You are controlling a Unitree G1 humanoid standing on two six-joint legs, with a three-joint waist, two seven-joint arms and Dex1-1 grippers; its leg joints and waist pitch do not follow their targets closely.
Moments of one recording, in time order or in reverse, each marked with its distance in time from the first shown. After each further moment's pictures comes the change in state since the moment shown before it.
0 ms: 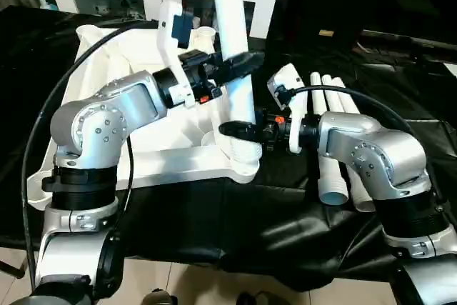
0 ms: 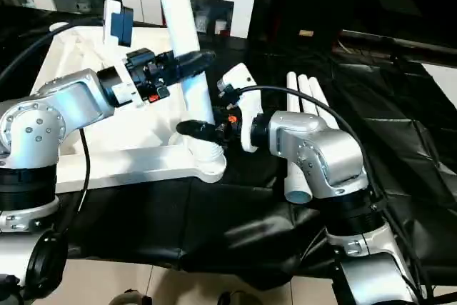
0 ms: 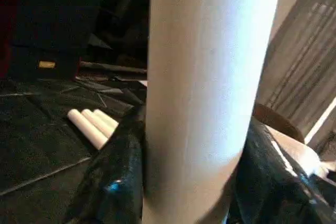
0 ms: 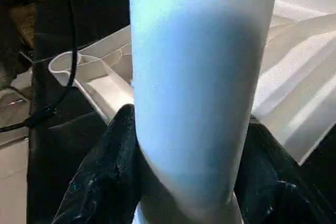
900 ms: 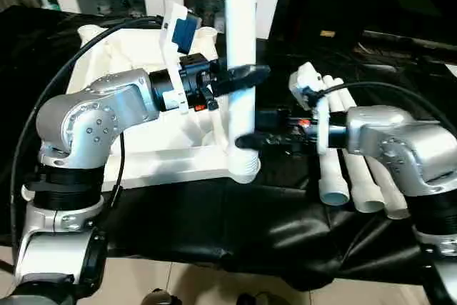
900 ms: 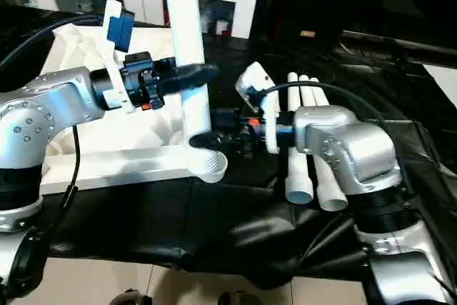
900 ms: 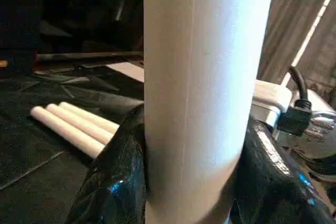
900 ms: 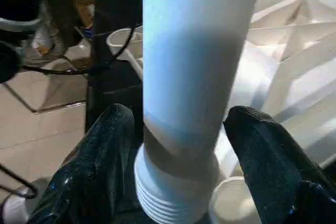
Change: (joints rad) left arm 0.007 0.111 -0.101 -0.062 -0.009 0.005 -0.210; right arm -0.004 -0.169 0.010 -0.030 0.074 0.016 0.287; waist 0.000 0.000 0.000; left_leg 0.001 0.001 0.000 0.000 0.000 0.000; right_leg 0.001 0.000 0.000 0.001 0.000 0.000
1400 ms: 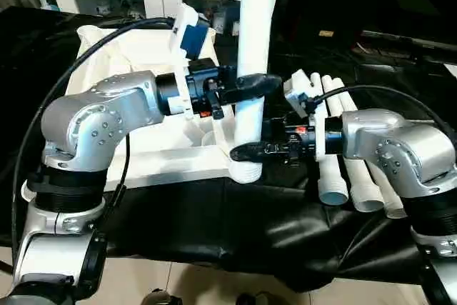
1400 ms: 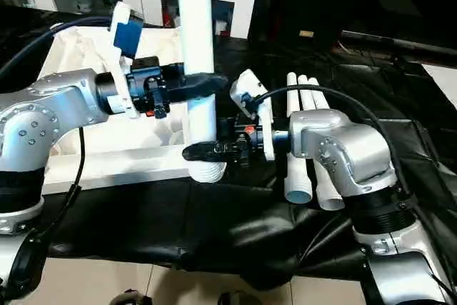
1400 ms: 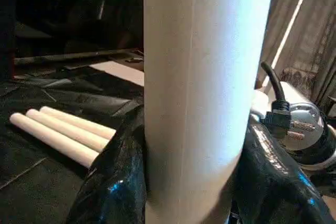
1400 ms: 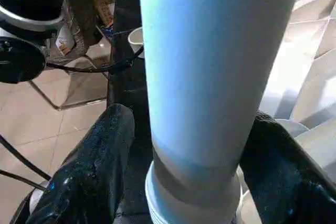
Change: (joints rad) left arm 0.001 0.006 -0.032 -0.020 0.001 -0.017 -0.047; right arm 0.000 0.011 0.027 0.005 0.023 0.011 0.021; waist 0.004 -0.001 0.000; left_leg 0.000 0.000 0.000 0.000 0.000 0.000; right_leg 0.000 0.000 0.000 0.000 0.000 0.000
